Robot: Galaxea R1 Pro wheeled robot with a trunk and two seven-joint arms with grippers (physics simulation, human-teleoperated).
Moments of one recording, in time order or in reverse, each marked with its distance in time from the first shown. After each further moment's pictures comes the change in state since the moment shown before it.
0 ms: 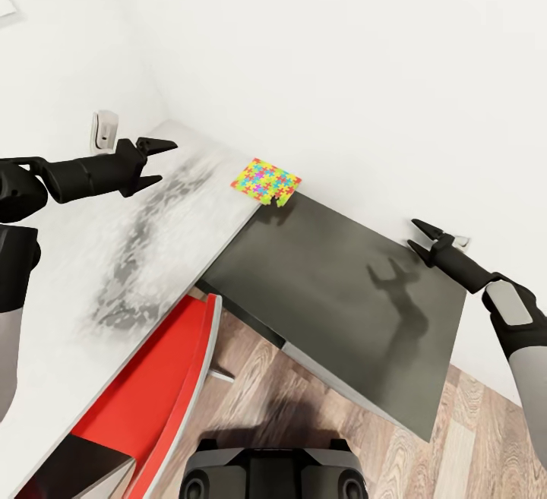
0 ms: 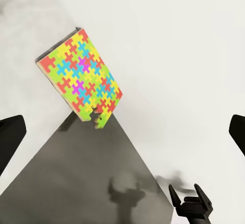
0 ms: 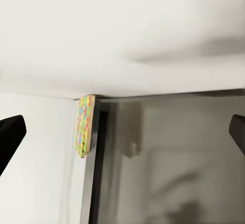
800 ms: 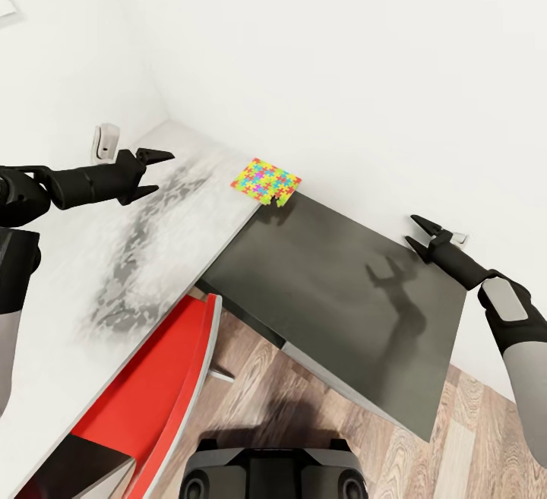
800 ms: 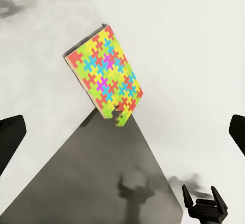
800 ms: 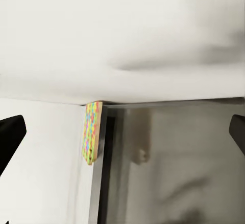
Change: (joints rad) left arm 0.015 0.016 -0.003 0.052 -0.005 -0.006 0.006; right arm -0.020 0.018 -0.017 0.014 -0.006 -0.005 -0.003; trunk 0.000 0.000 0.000
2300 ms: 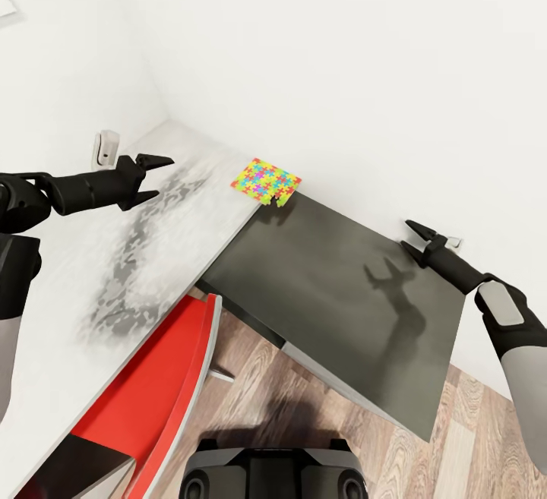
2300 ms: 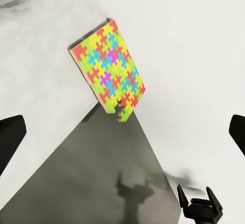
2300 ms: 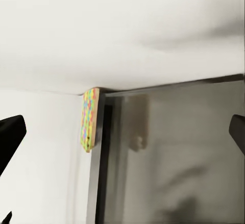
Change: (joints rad) left arm 0.028 -0.001 0.015 -0.002 0.010 0.002 -0.003; right arm 0.022 0.006 0.016 -0.012 0.009 0.014 0.012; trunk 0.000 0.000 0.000
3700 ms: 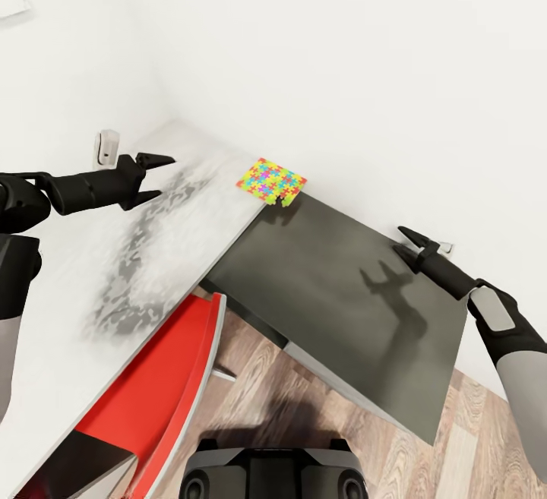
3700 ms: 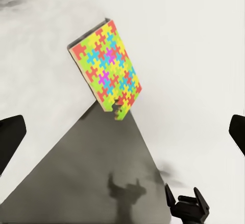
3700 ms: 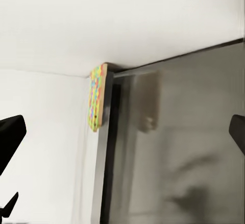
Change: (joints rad) left arm 0.000 0.000 0.002 -0.002 0.034 0.003 0.003; right arm 0.020 0.008 0.047 0.016 0.006 -0.011 0.077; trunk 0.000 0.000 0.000
